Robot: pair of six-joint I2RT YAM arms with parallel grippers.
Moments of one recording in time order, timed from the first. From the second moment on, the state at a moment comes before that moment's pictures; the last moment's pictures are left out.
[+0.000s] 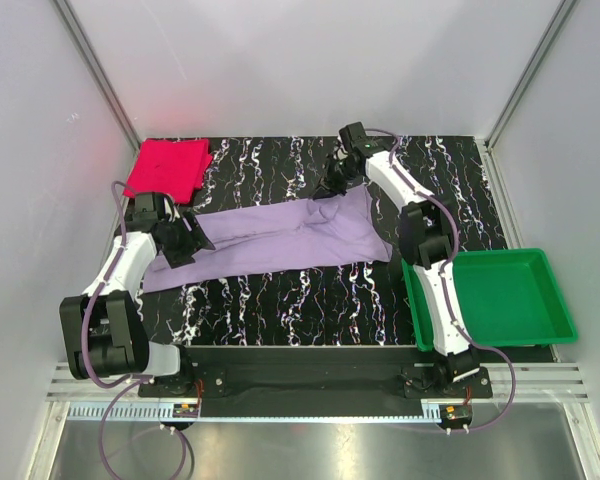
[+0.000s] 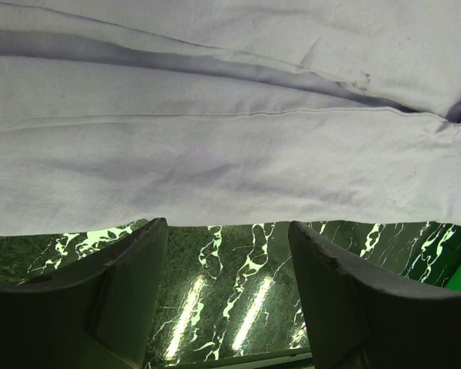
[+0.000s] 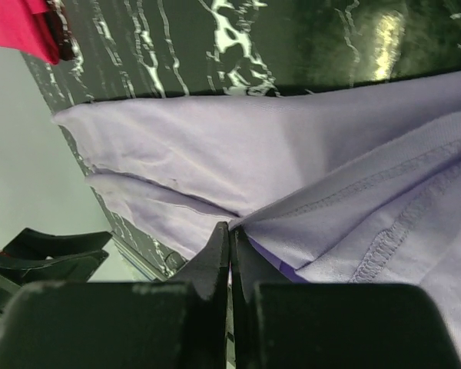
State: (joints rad) left arm 0.12 1.37 0.91 -0.61 0.28 -0.44; right arm 0.37 2.49 2.26 -0.80 -0.54 0.72
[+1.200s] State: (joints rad) left arm 0.12 1.37 0.91 -0.60 0.30 -0.44; right arm 0.37 2.52 2.24 -0.80 -0.58 0.72
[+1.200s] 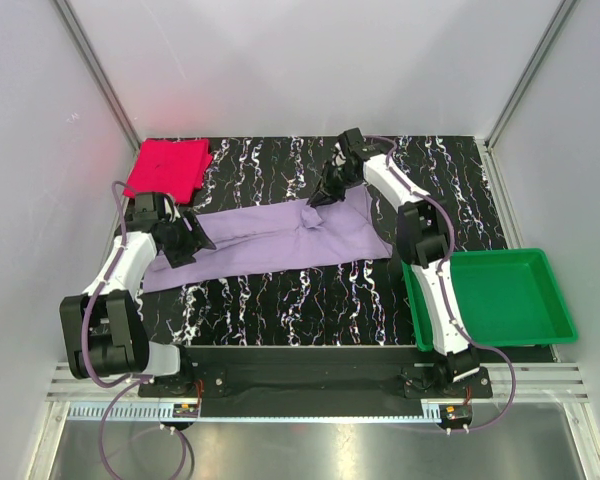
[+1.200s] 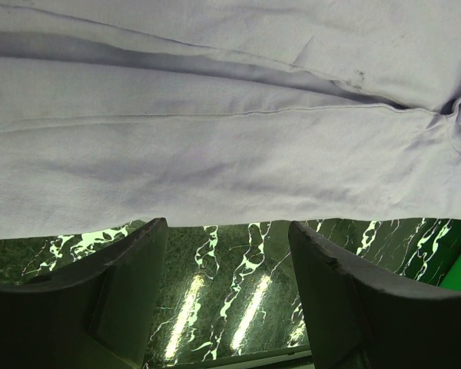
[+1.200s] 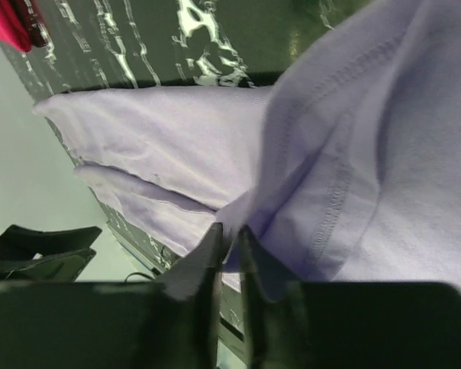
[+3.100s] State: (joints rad) left arm -0.25 1.64 1.21 -0.48 0.25 -0.52; right arm 0.18 2.25 1.93 -0.88 -0.45 0.48
